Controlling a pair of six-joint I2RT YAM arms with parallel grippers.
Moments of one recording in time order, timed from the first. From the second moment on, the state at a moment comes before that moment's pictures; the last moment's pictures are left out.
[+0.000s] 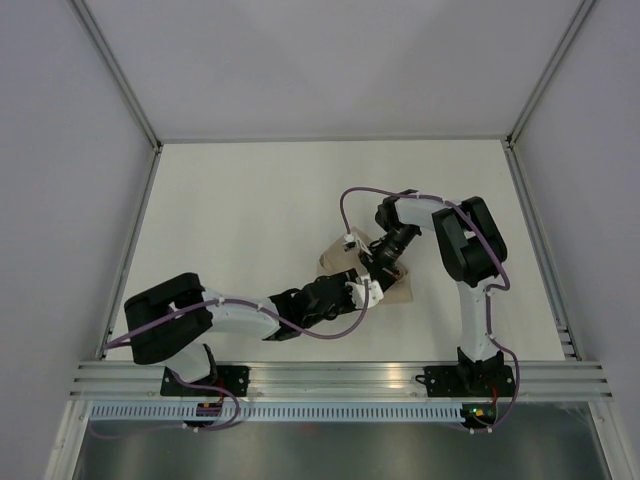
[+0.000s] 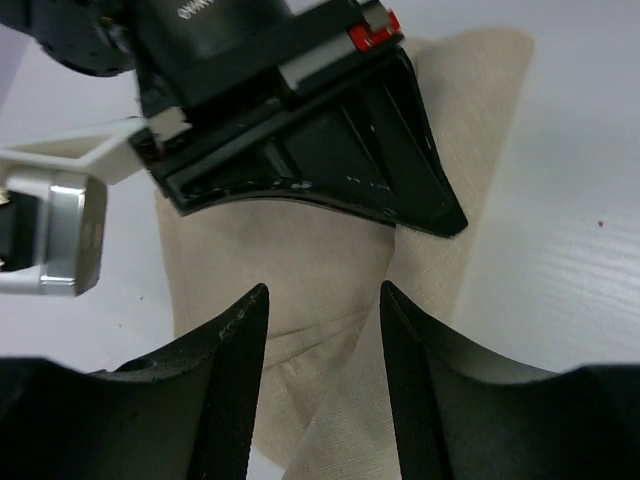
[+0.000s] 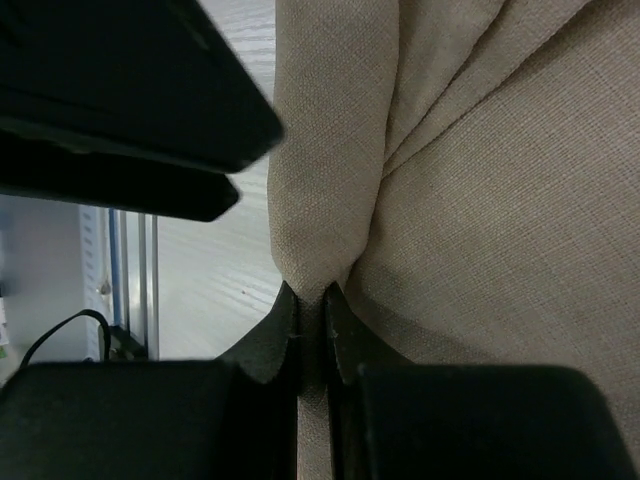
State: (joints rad) left arm -1.16 1.54 0.59 0.60 -0.26 0.40; right arm 0.41 2.15 1.39 -1.24 -0.84 -1.23
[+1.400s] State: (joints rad) left arm -1.09 1.79 0.85 0.23 0.15 0.48; right arm 0.37 2.20 1.41 -1.31 -0.82 -1.12
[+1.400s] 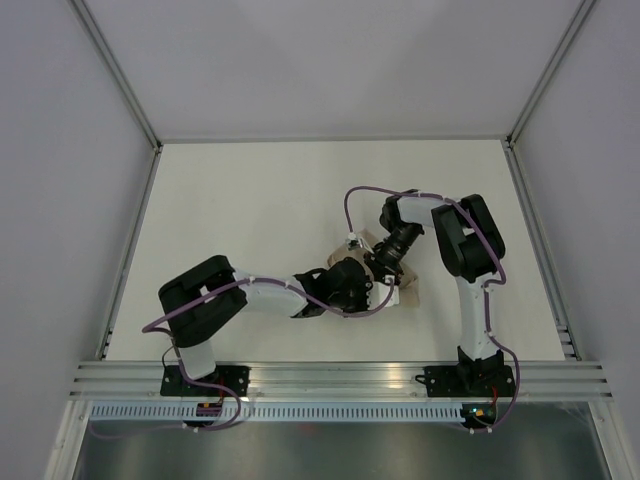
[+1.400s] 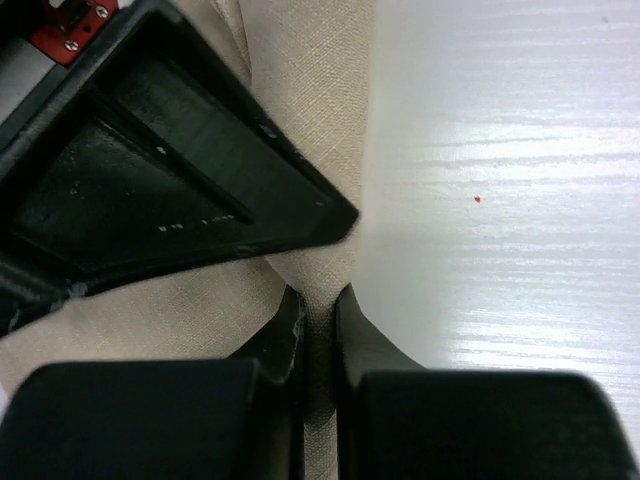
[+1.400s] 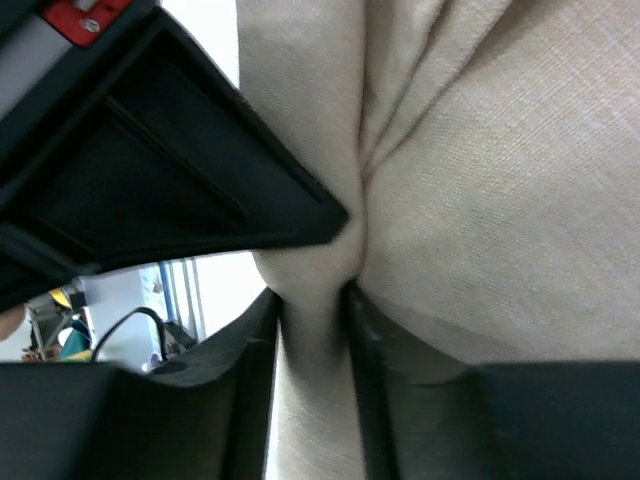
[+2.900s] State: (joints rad) left arm -0.76 2.33 1.66 -0.58 0.97 0.20; right arm 0.41 1.22 0.58 -0.24 -0.51 -0.79
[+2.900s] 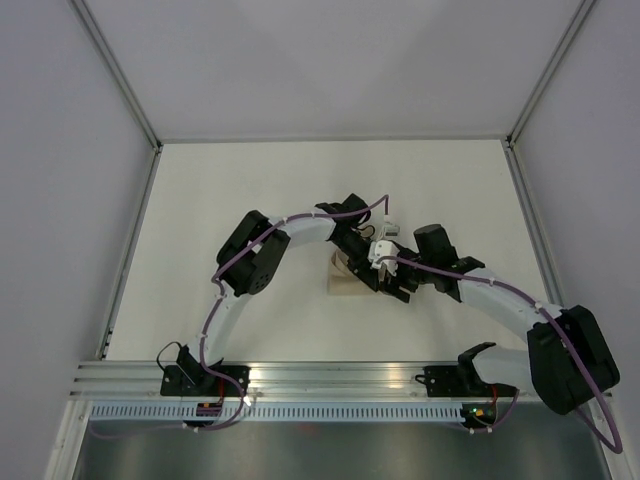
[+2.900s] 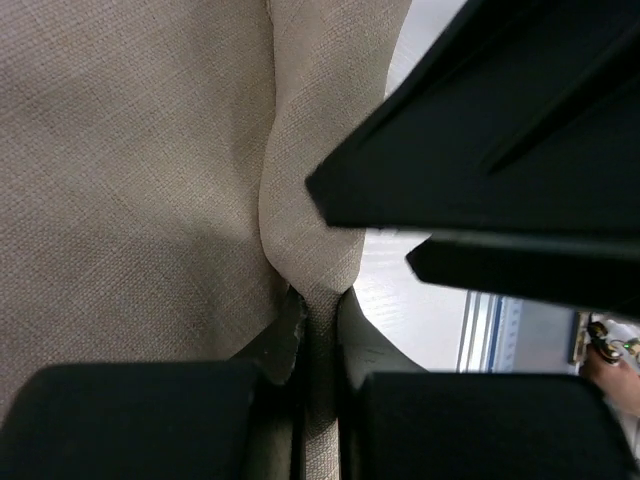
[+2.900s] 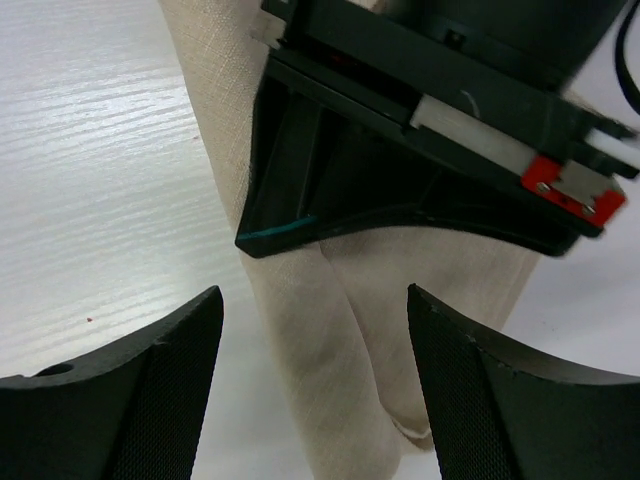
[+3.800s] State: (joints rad) left arm -0.68 2.30 1.53 -0.38 1.06 -0.09; right arm 0.48 1.45 0.62 -0.16 -0.43 -0.87
